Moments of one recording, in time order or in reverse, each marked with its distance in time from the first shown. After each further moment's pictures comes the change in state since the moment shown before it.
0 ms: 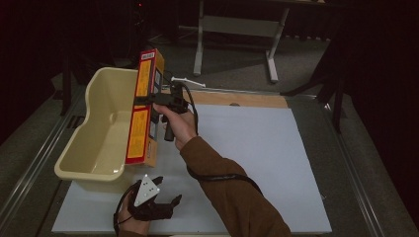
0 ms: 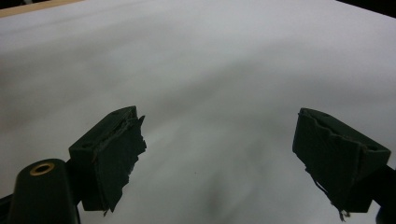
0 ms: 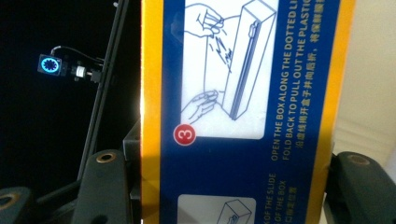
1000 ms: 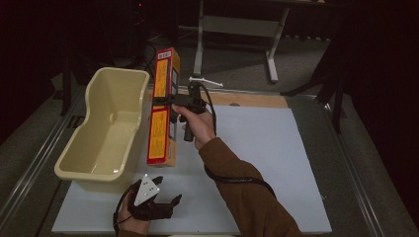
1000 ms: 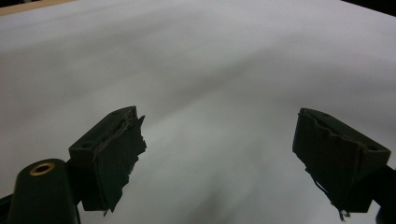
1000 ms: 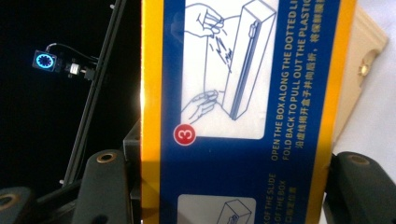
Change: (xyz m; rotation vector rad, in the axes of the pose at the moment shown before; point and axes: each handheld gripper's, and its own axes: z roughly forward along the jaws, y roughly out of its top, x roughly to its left) left arm 0.001 0.000 0.001 0.004 -0.002 -0.001; right arm -0.015 0.006 -0.044 -0.016 -0.024 -0.056
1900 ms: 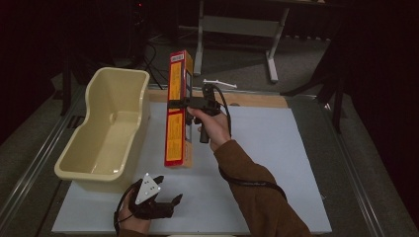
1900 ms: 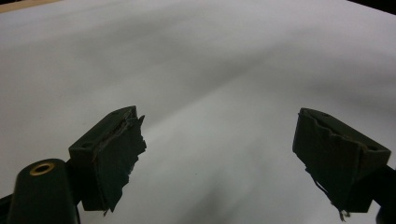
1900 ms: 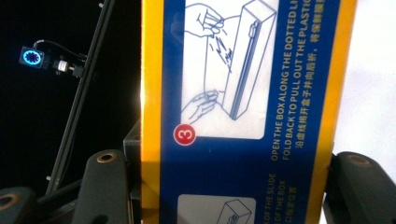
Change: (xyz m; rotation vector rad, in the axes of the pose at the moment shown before) left arm 0.001 0.001 0.003 0.009 -0.011 0.001; right arm -0.018 0.002 -0.035 0.002 -0.041 -0.014
